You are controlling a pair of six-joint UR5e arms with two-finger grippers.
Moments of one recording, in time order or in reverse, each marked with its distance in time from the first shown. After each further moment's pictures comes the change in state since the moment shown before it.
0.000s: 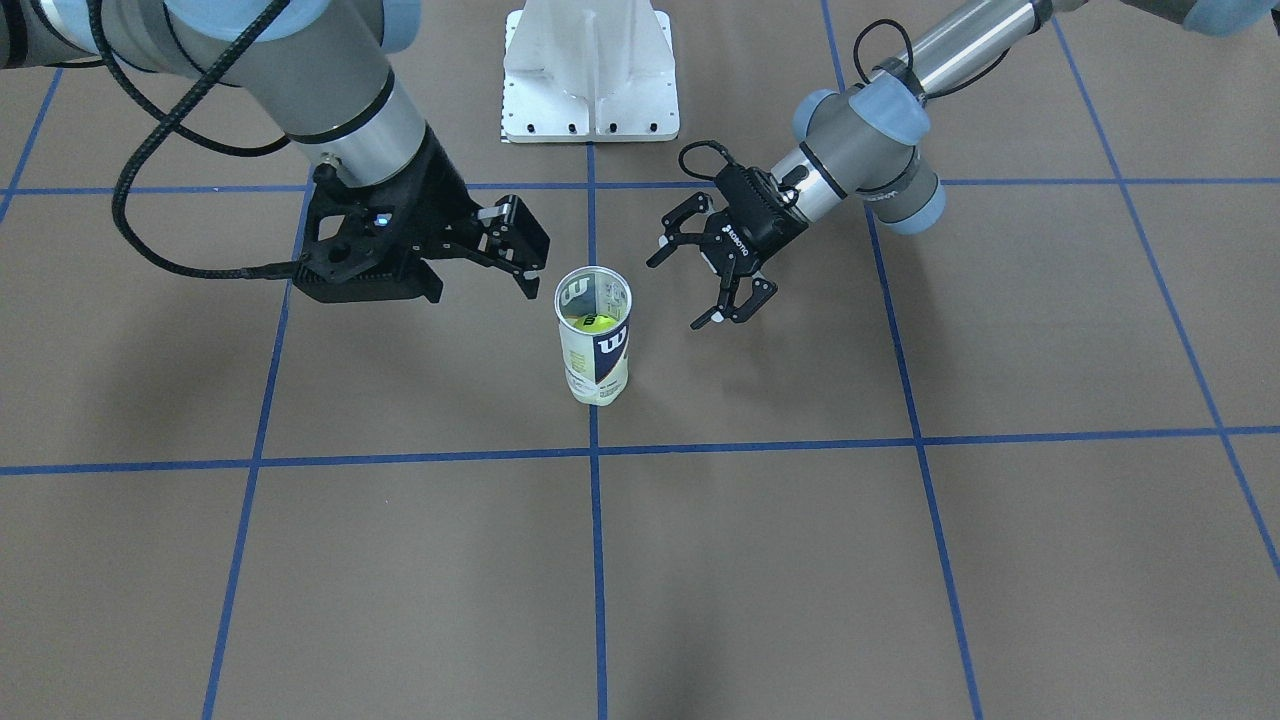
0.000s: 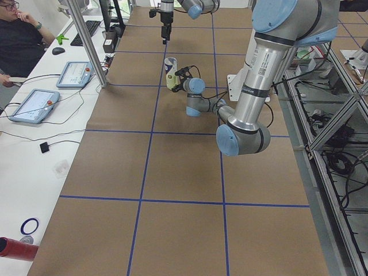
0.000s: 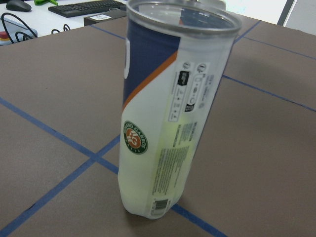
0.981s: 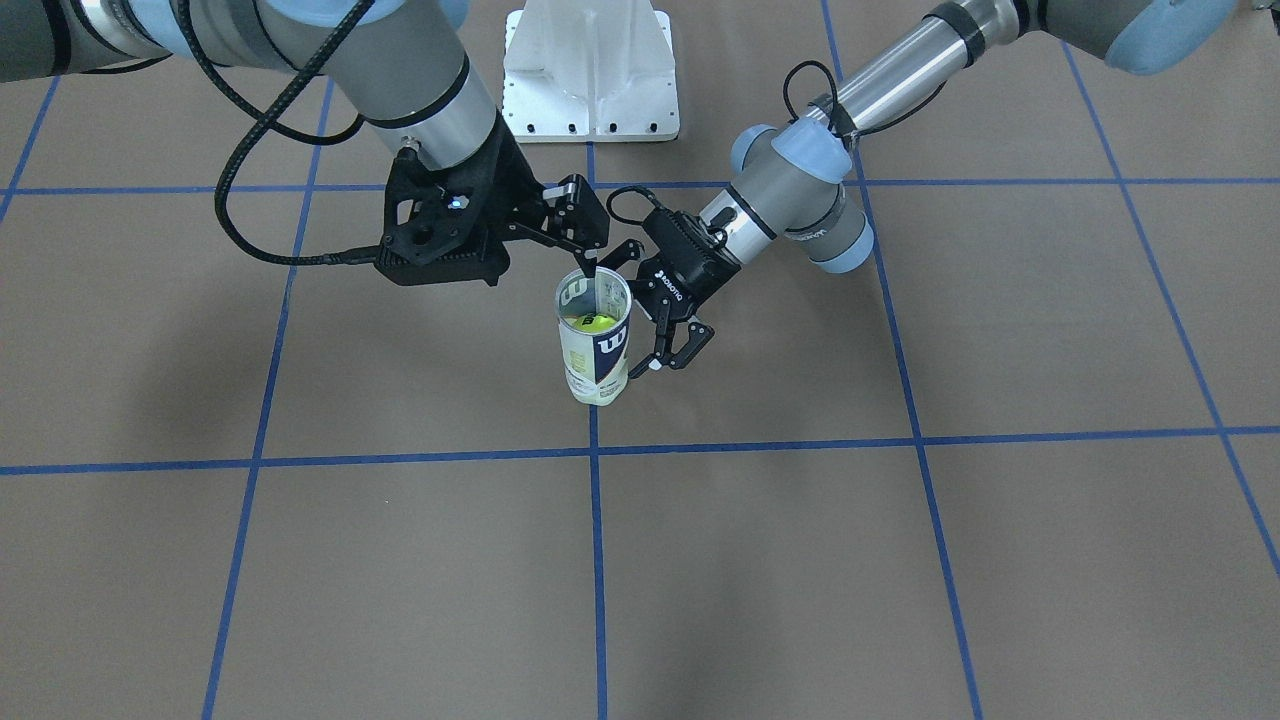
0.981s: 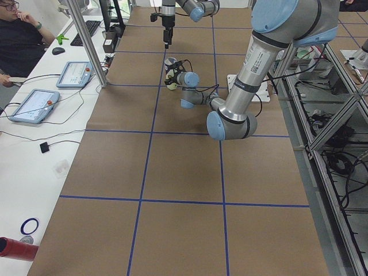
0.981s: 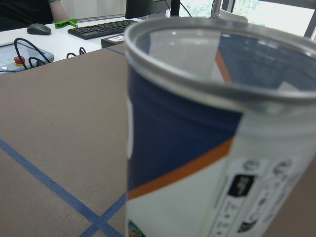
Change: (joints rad) left arm 0.022 -0.232 0.282 -0.145 0.150 0.000; right arm -0.069 0.099 -0.047 0.002 -0.010 0.043
